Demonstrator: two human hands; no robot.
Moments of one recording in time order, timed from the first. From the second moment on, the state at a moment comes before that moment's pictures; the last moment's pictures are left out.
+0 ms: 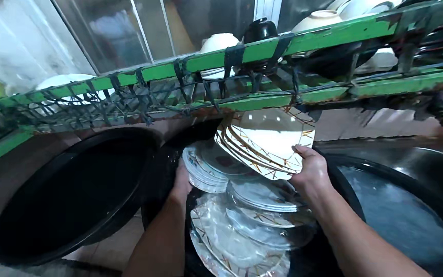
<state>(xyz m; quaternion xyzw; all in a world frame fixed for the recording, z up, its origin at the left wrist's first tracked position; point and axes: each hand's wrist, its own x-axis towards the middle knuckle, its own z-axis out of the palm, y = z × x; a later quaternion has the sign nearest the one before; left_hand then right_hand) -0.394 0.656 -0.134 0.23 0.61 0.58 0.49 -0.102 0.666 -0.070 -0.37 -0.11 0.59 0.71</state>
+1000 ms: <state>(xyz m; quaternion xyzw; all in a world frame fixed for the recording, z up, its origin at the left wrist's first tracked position) -0.337 0.627 -0.046 0.33 0.50 0.53 0.60 -0.106 0.668 -0.068 -0.43 -0.20 0.61 0.64</state>
